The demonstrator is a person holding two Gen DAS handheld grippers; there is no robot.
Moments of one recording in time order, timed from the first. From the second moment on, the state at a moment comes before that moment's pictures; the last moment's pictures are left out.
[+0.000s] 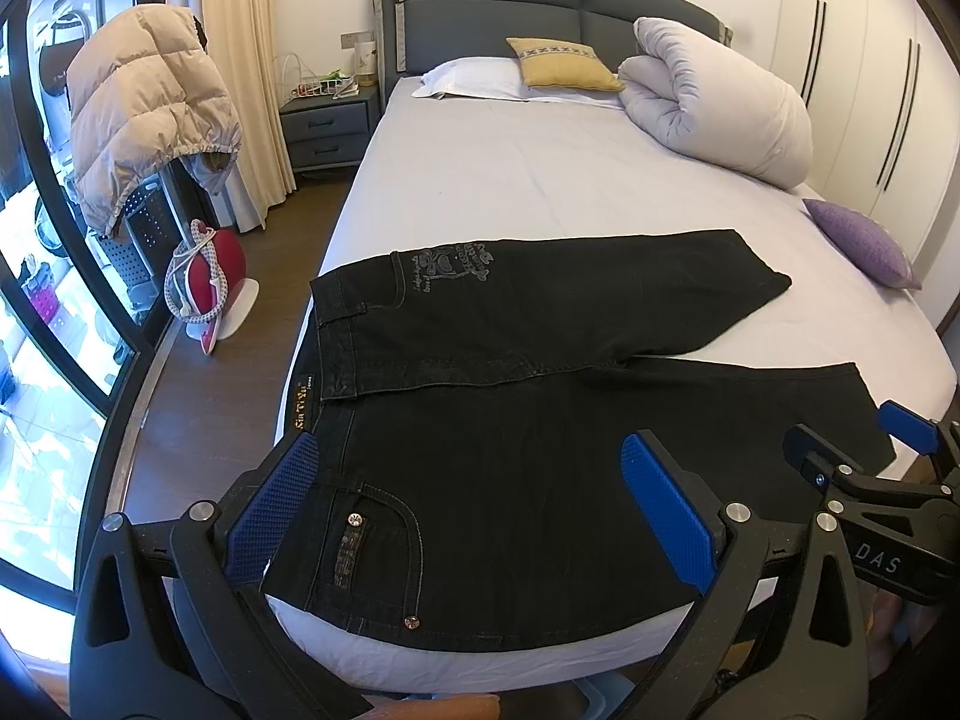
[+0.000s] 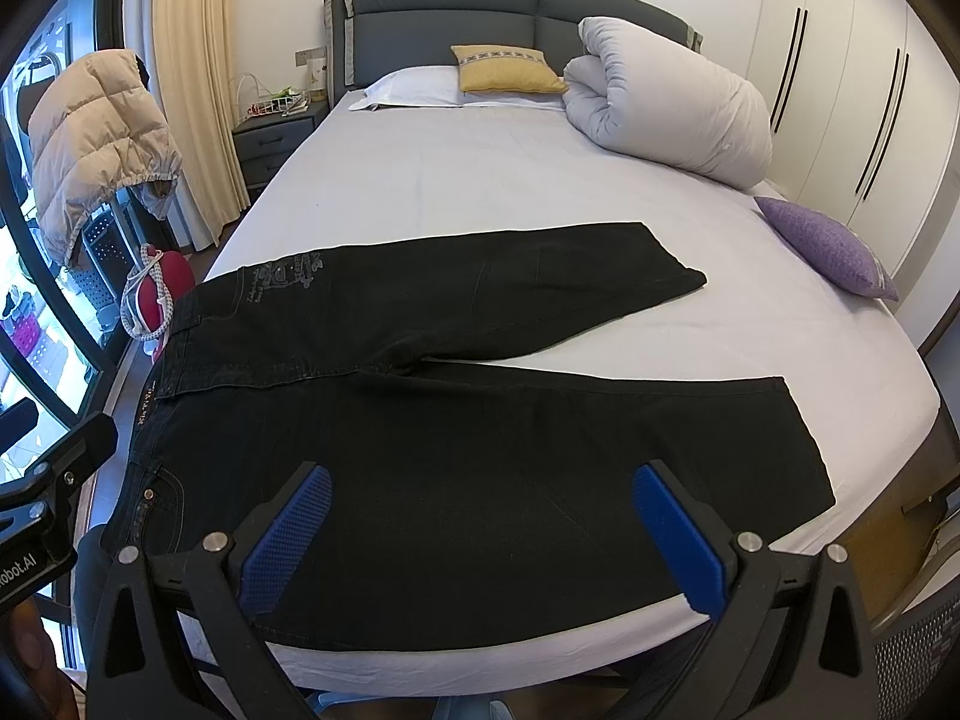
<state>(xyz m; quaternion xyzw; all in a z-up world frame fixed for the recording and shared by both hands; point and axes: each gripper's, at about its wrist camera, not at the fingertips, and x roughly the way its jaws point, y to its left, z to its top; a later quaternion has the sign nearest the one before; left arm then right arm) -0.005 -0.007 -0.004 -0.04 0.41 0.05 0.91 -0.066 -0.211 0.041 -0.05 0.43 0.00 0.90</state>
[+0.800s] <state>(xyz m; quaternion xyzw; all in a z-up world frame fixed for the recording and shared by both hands) -0.023 -0.016 0.007 -0.02 0.39 0.07 0.92 -0.074 -0.216 0.047 -0.04 0.42 0.00 0.91</state>
